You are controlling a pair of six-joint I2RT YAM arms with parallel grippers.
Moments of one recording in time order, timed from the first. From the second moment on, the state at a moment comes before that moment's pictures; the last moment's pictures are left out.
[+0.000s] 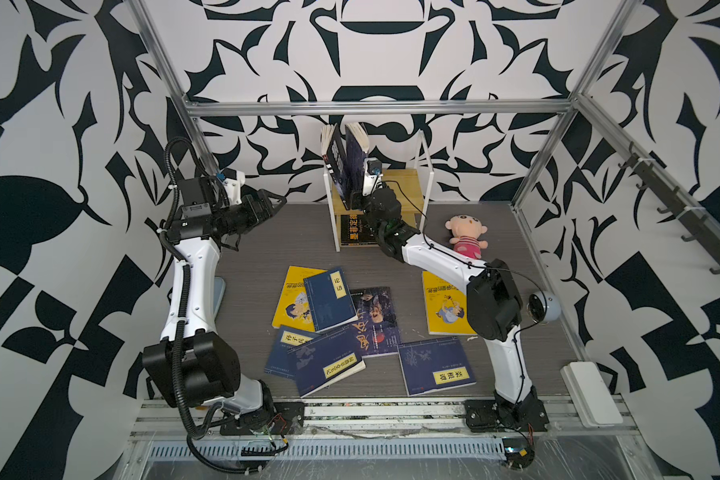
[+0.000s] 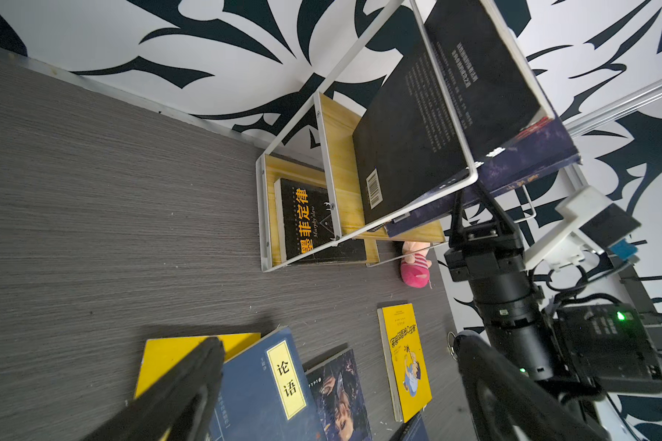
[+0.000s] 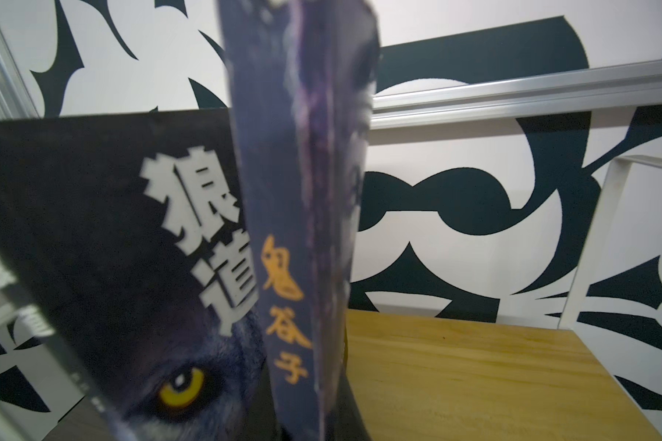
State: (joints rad) left arm 0.21 1.49 1.55 -0.67 0.81 -0.34; right arm 0.71 2.11 1.80 0.43 0.42 0.08
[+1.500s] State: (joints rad) left arm 0.20 1.50 1.54 -0.66 0.81 -0.30; right arm 0.70 1.82 1.51 0.27 0.06 0.02
